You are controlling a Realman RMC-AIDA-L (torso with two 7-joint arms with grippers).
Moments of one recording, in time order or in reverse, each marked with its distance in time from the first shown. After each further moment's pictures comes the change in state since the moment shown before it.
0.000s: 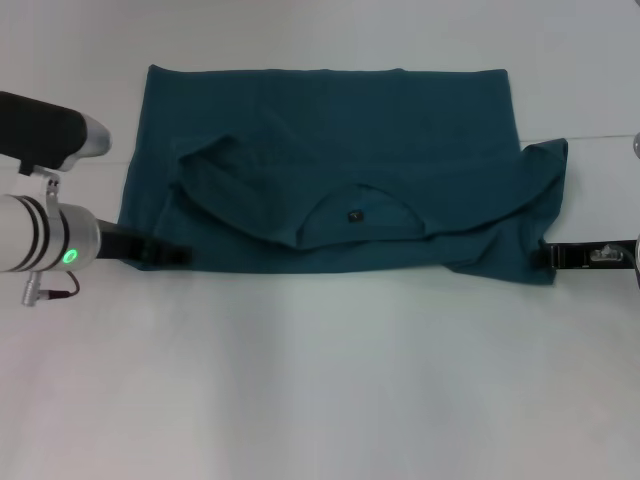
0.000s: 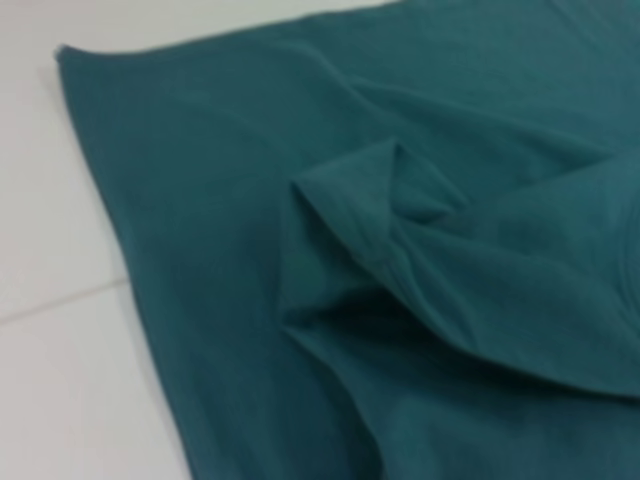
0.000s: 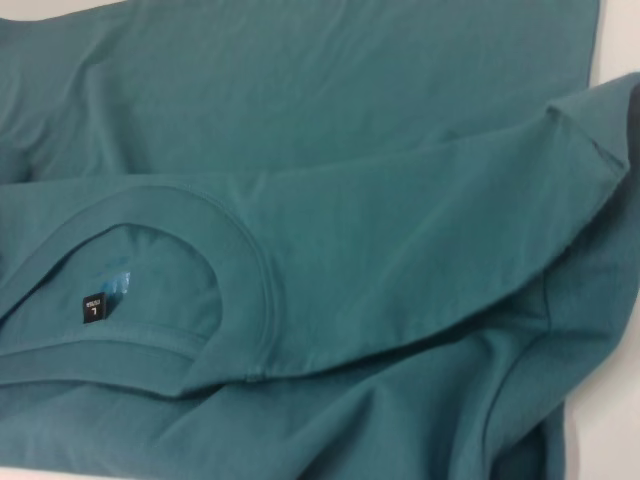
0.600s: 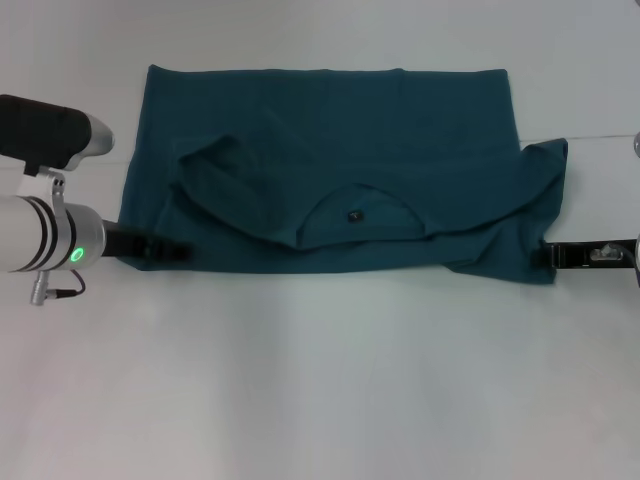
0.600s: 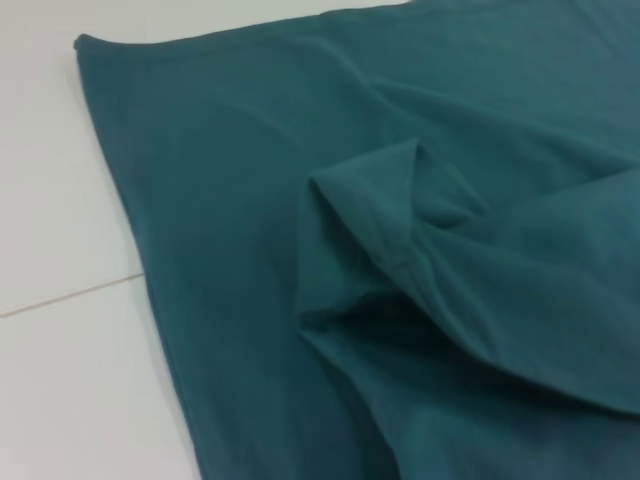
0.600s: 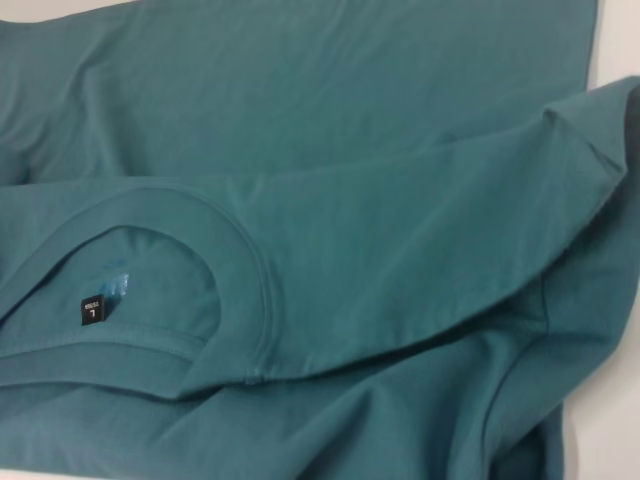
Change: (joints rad) left arm -0.037 0.004 -0.021 0.081 -0.002 -0.064 -0.018; right arm 0.000 0.000 0.000 -0.001 0.000 0.002 0.000
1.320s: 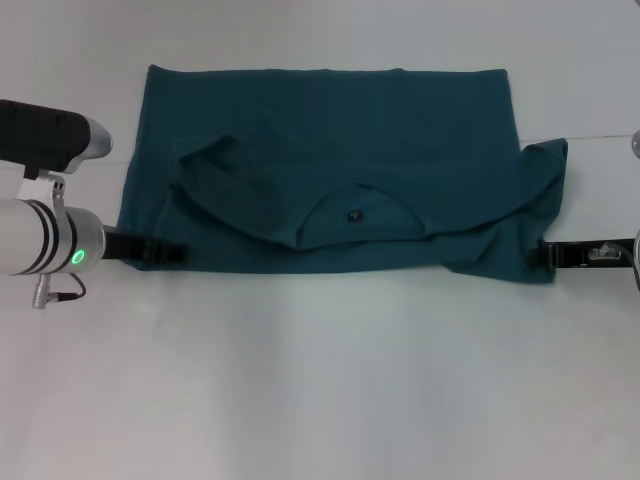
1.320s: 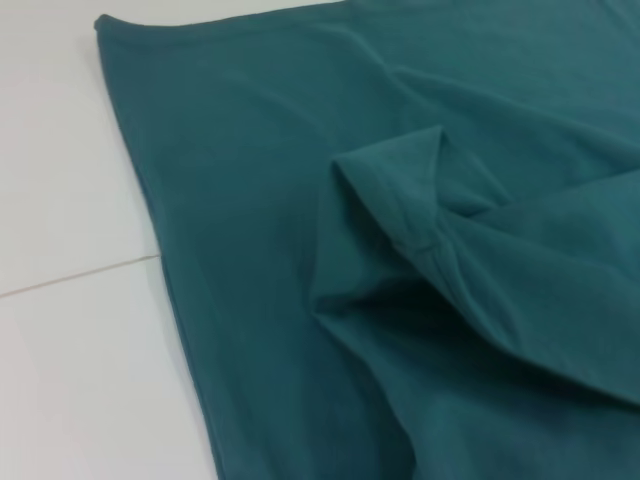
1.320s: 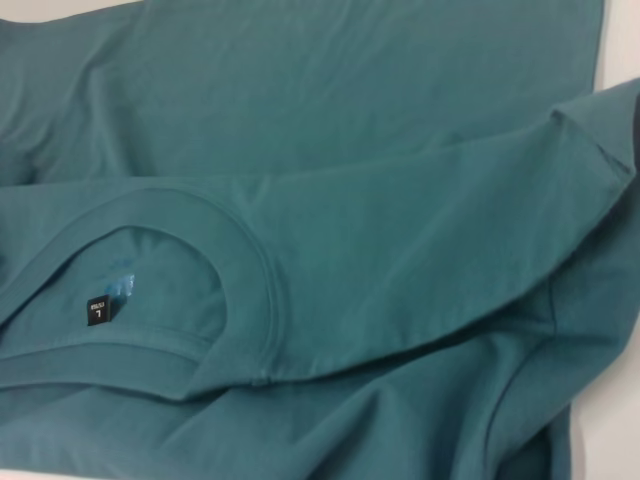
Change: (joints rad) left arm -0.019 0.010 -0.008 0.056 -0.001 -0.036 -0.021; right arm 0.003 0.001 0.000 0.000 0.000 -0.002 0.000
